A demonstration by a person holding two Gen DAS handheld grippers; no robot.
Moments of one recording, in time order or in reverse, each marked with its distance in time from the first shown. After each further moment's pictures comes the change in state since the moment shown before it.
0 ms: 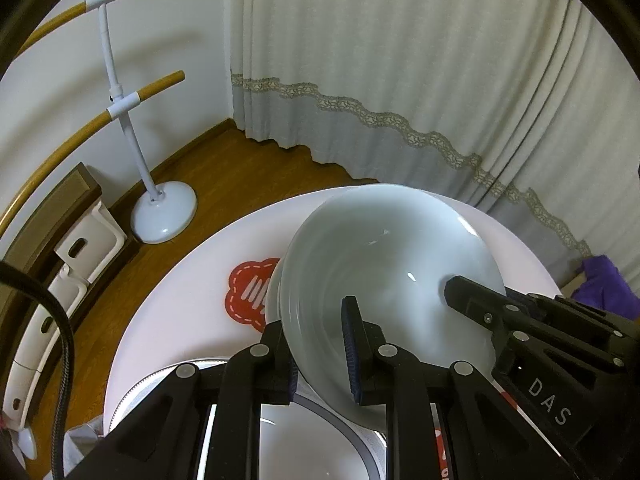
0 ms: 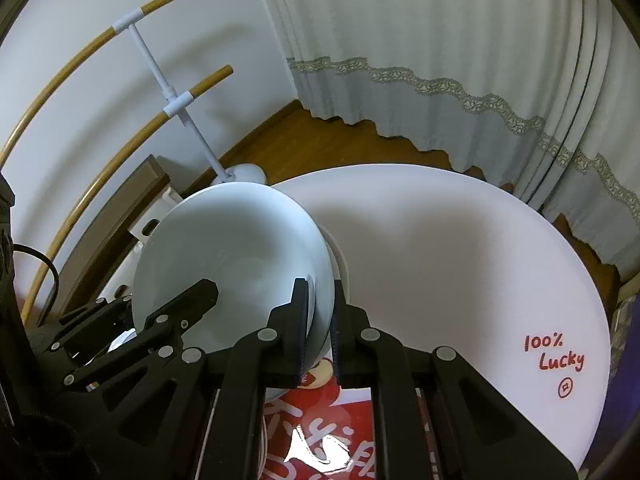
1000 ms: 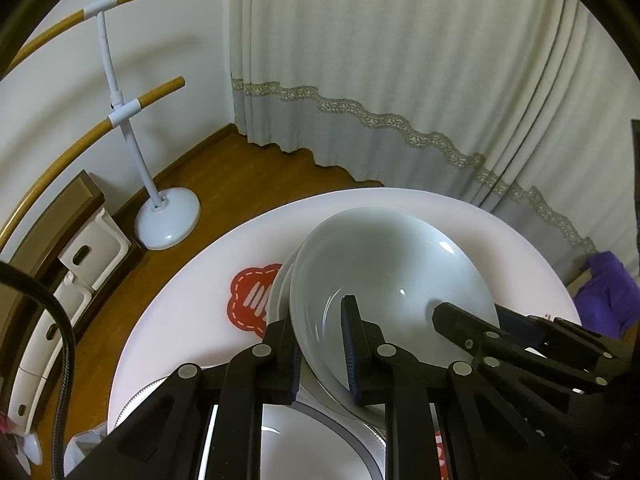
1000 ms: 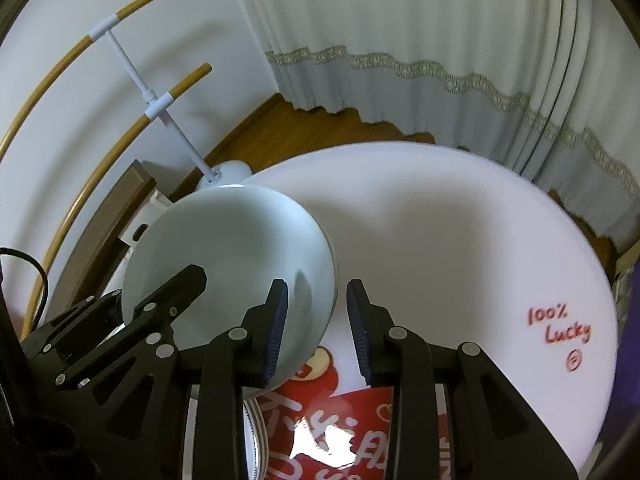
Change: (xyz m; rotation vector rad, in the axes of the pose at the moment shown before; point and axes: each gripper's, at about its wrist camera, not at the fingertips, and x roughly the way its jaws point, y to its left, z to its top) left arm 0.012 0.004 -0.007 0.027 -0.015 0.024; right arm 0.013 -0.010 -0.006 0.094 0.044 -0.033
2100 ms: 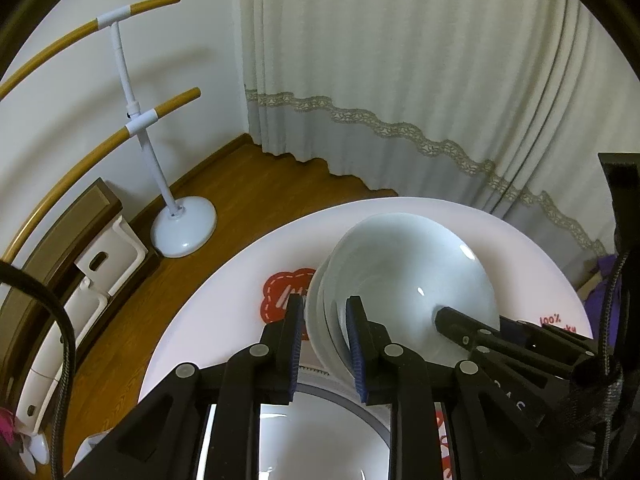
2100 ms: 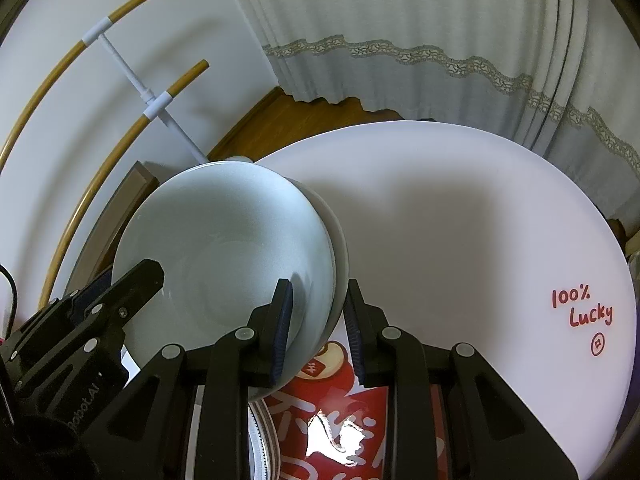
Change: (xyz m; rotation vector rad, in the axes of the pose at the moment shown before) left arm -0.038 0.006 -0.010 0.004 -0.023 0.052; right arm 0.012 0.004 -0.006 0.033 0.013 0.037
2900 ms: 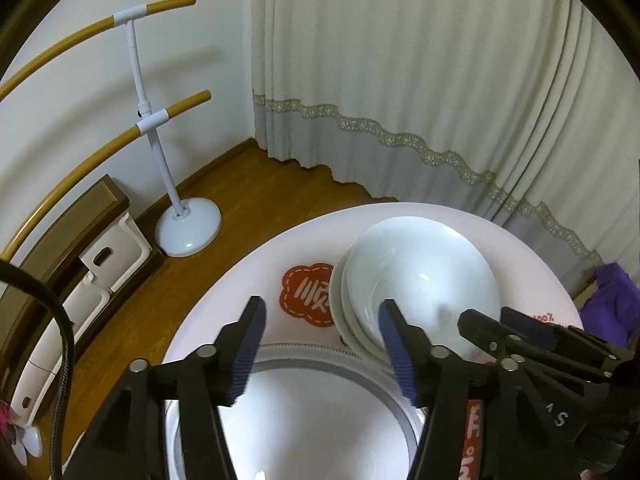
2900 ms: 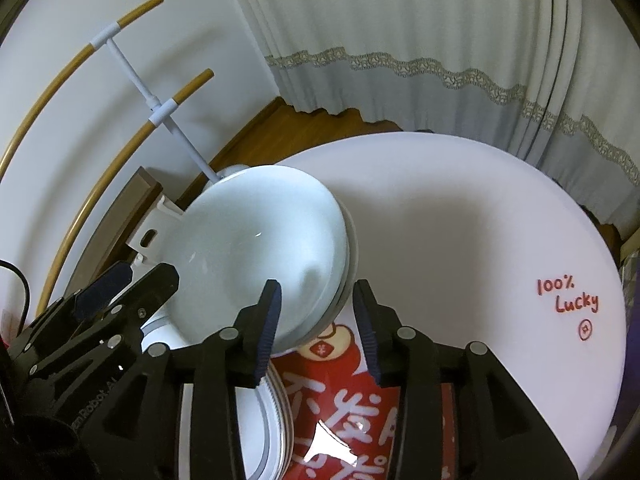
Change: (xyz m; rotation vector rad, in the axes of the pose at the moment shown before) left arm -0.034 0.017 -0.015 -0.036 -0.032 -0.007; right arm -0.034 0.009 -0.012 -0.022 -0.047 -0.017
